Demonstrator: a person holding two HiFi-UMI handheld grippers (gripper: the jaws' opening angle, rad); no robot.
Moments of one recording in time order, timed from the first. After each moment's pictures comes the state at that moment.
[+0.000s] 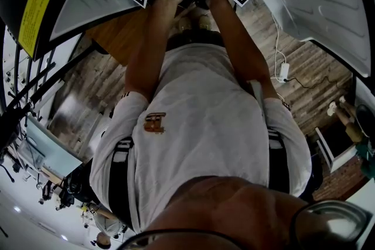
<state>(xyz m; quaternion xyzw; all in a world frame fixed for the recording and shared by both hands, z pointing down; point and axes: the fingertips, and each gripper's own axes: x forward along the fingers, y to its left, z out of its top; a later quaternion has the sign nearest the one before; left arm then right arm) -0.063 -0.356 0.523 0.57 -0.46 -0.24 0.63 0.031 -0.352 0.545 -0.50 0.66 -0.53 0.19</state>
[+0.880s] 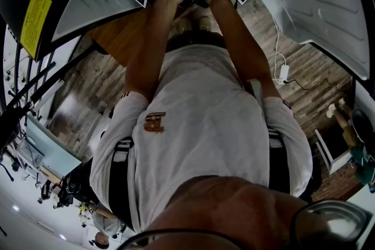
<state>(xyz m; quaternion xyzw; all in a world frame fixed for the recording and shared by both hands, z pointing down) -0.051 -0.359 0.521 0.58 -0.45 -0.24 0.64 0.029 -0.364 0.536 -0.46 0.65 -0.56 0.22</state>
